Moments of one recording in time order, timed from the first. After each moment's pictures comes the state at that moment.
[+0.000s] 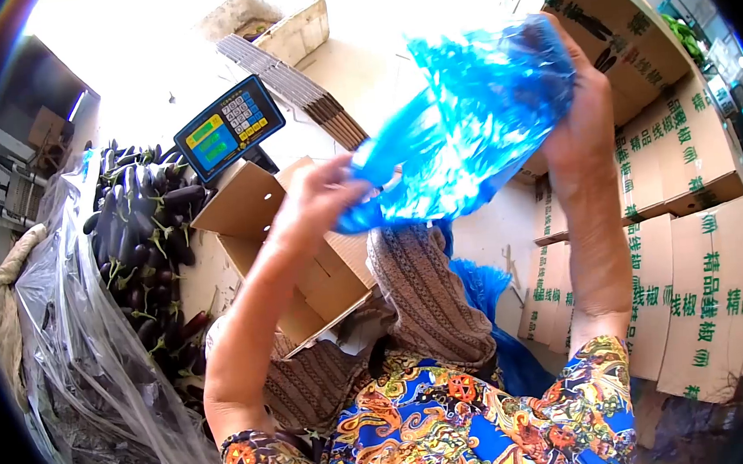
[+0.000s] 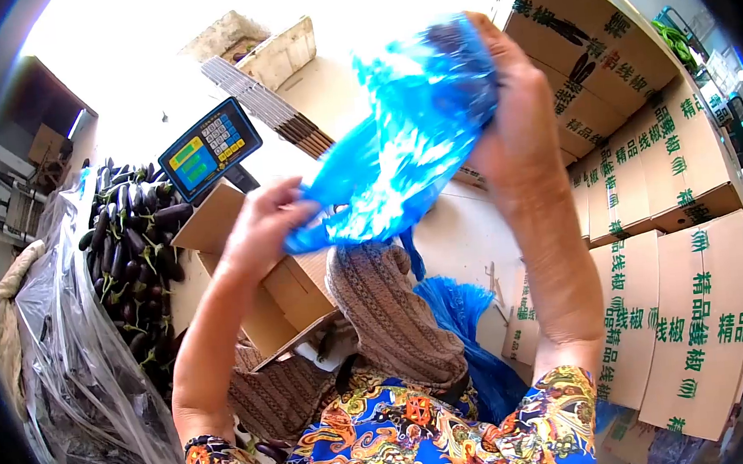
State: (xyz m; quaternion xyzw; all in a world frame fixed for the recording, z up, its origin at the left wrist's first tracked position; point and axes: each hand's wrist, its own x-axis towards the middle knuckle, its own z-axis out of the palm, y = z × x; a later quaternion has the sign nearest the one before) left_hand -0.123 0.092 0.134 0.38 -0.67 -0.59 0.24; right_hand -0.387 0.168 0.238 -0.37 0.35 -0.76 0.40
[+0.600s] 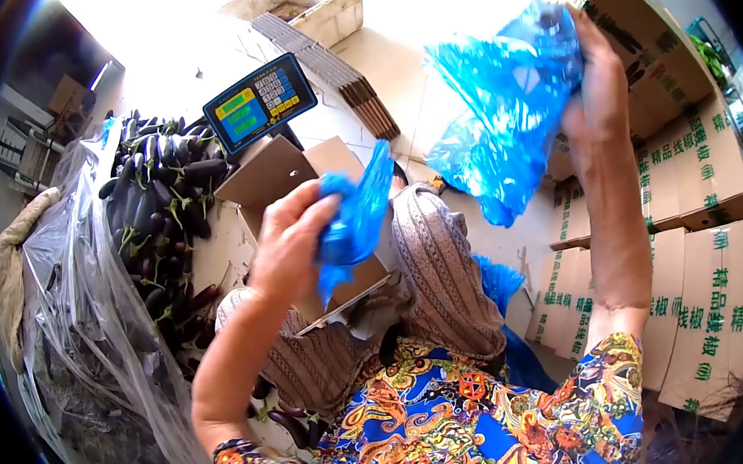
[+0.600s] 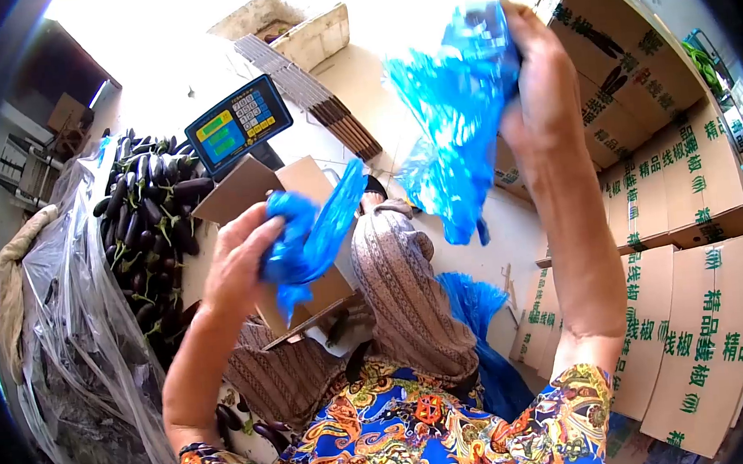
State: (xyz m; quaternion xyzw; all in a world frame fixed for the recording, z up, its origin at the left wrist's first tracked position) left_hand -0.064 0.151 0.152 0.40 -0.46 -0.70 0.36; right_hand -0.387 0.136 0.242 -0.39 0.40 -0.76 0.34
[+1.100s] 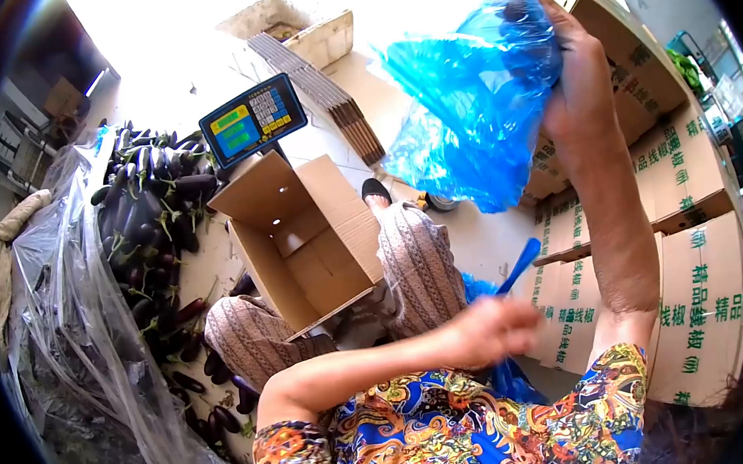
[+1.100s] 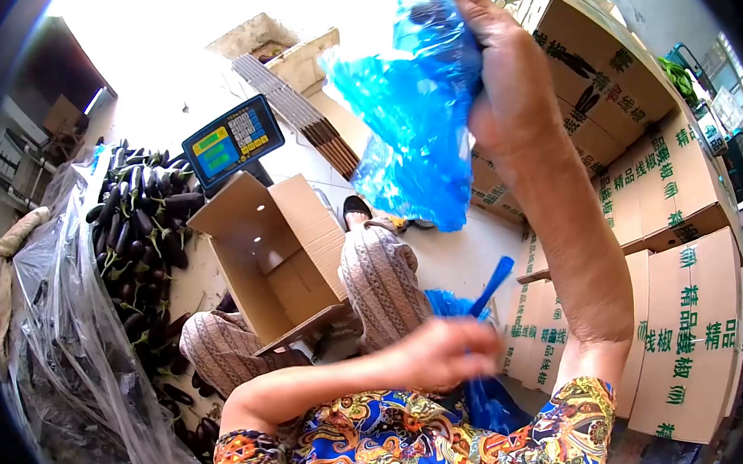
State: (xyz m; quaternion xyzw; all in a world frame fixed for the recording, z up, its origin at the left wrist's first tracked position) left_hand -0.214 0.280 0.095 0.02 -0.74 -0.65 0.19; right_hand -0.375 0.133 0.280 -0.48 0.24 -0.70 0.47
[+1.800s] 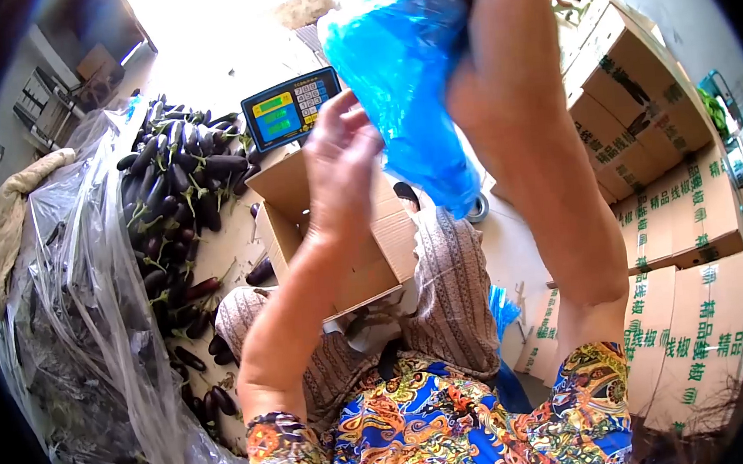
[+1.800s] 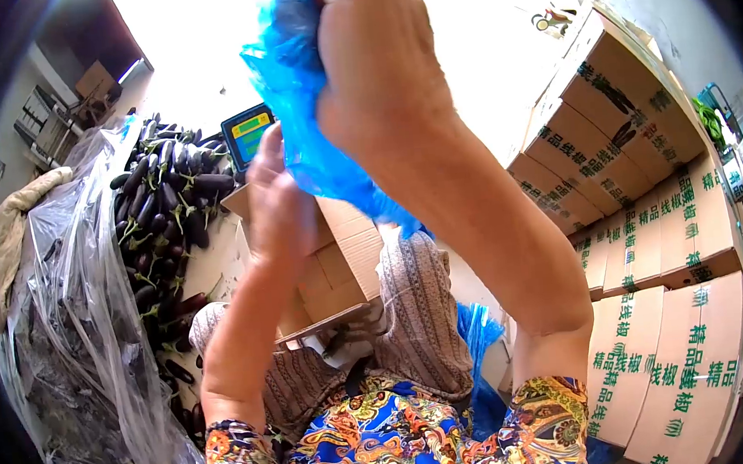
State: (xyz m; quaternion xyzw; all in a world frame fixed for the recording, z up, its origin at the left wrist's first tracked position) left_hand -0.112 0.112 0.171 0.21 -0.45 -0.59 0.64; right_hand -0.222 0.129 0.324 -0.47 0.09 -0.67 0.56
